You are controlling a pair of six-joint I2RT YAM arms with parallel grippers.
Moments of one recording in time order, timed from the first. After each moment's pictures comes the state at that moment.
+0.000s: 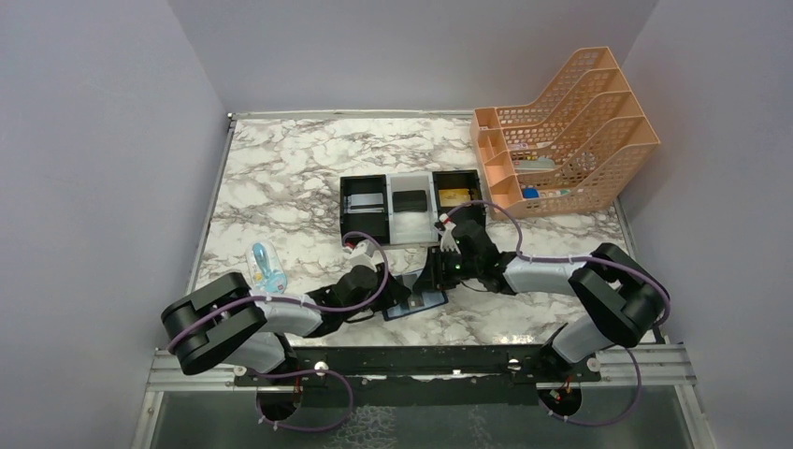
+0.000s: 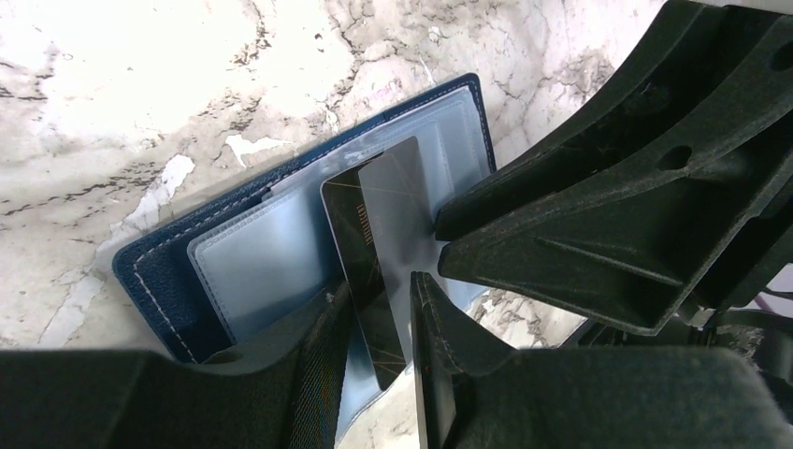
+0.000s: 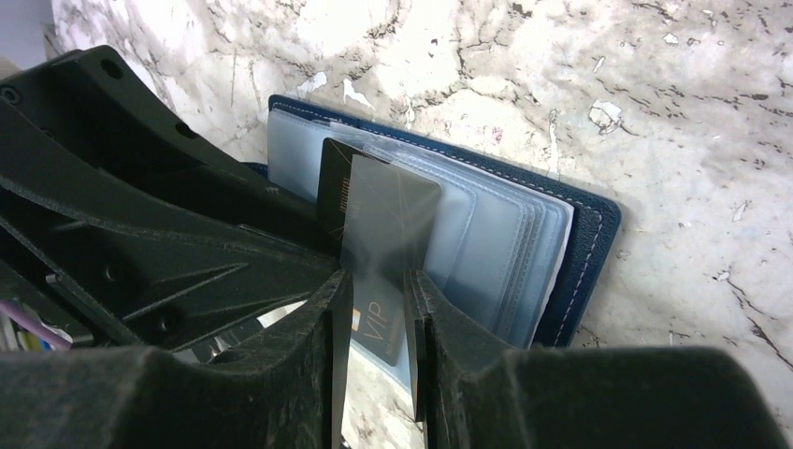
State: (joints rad) left arm -0.99 1.34 0.24 0.53 -0.14 -1.10; right arm 0.74 1.53 0.55 0.23 -0.39 0.63
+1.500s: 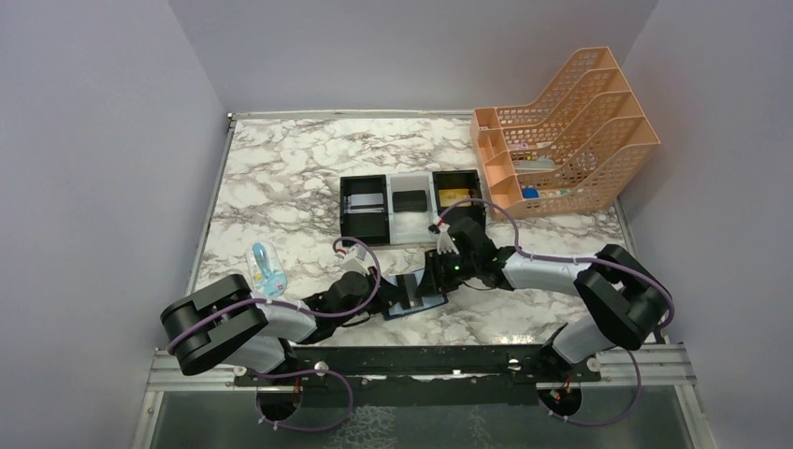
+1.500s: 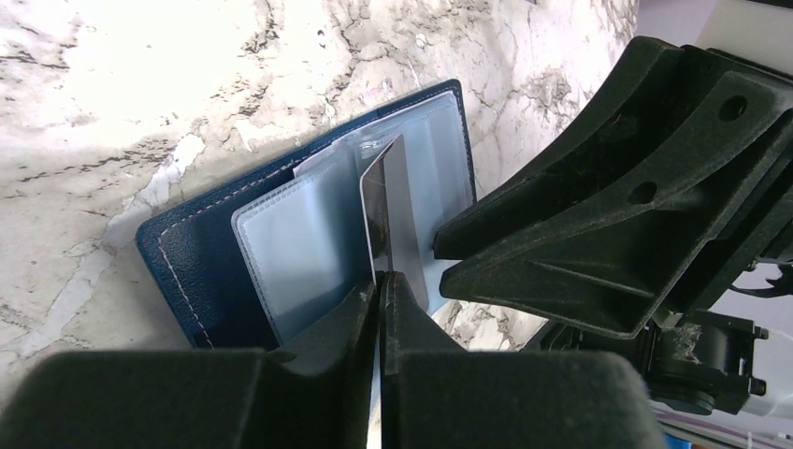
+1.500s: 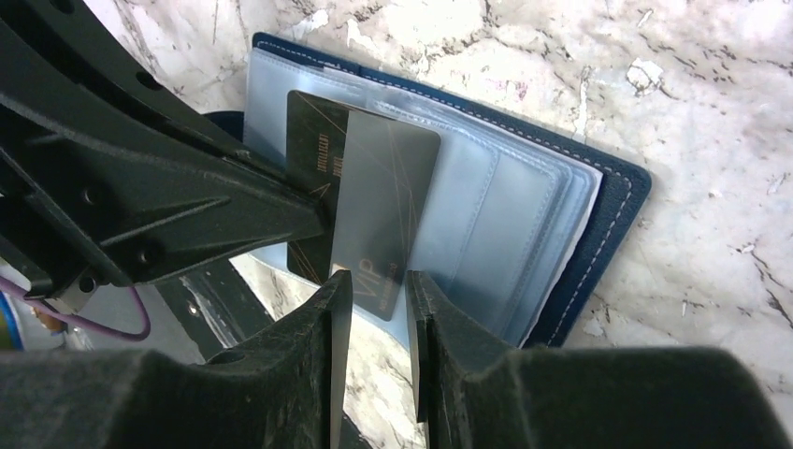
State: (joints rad) left arm -0.99 1.35 0.15 0.72 -0.15 -1.18; right arm 0.75 1.50 0.61 0.06 -0.43 0.52
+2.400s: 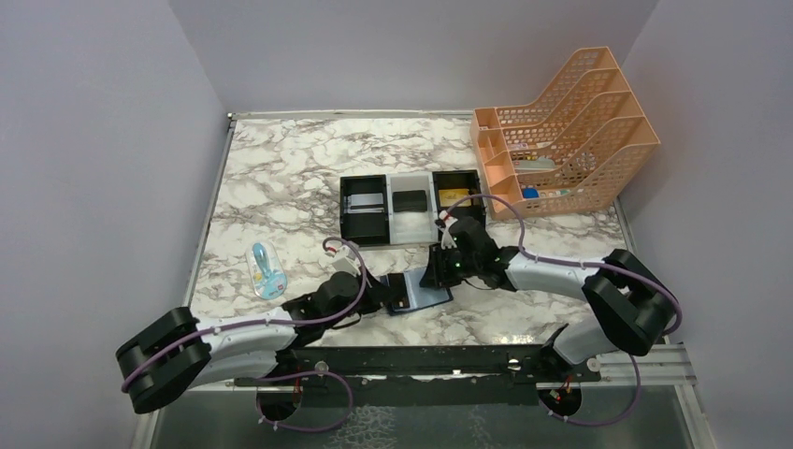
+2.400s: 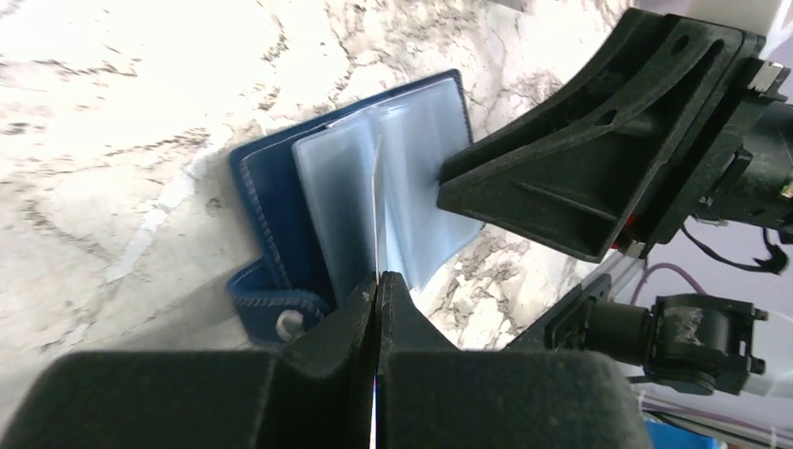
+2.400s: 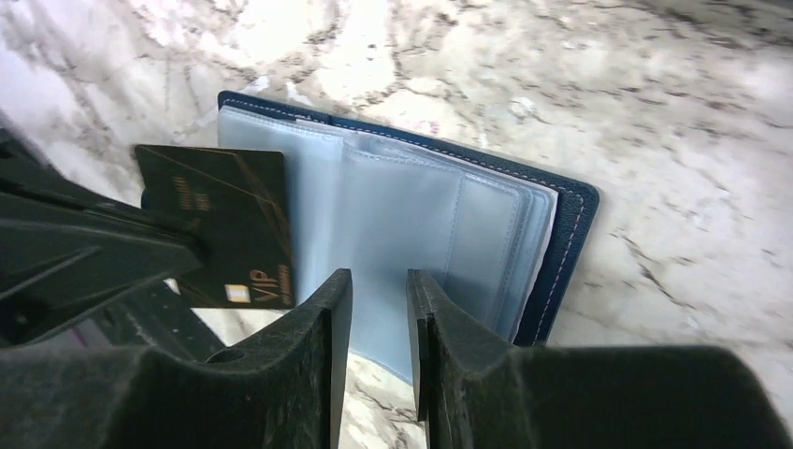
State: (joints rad) left arm -0.99 1.06 0.14 0.46 -0.17 -1.13; right arm 0.75 1.48 0.61 0.06 -0.28 0.56
